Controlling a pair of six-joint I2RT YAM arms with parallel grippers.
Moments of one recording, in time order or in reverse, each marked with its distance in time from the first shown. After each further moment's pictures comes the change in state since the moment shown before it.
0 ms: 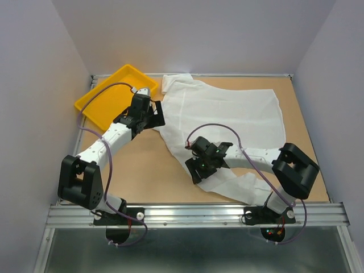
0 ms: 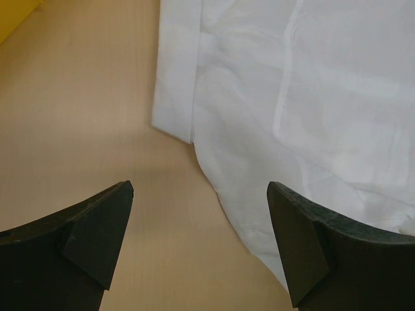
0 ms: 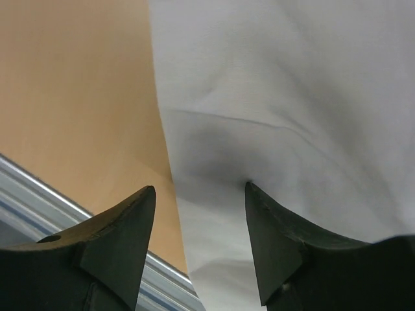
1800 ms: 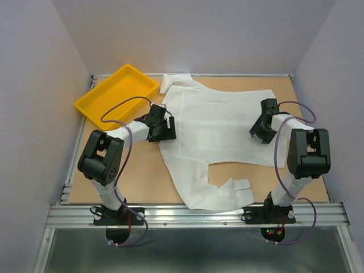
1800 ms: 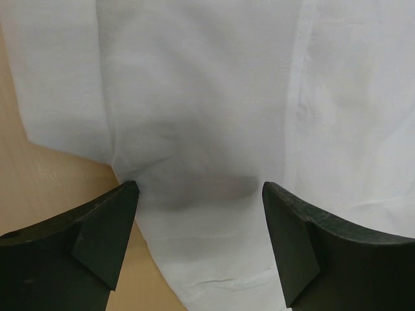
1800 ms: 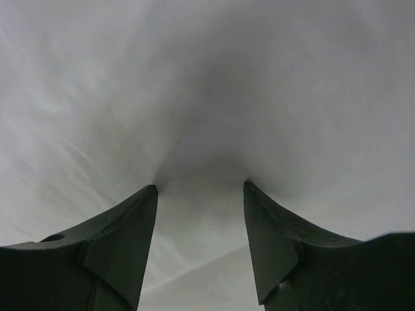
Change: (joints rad) left arm -0.077 0.290 -0.040 0.092 0.132 -0.059; right arm -0.911 0.120 0.146 -0.020 0.379 0.267
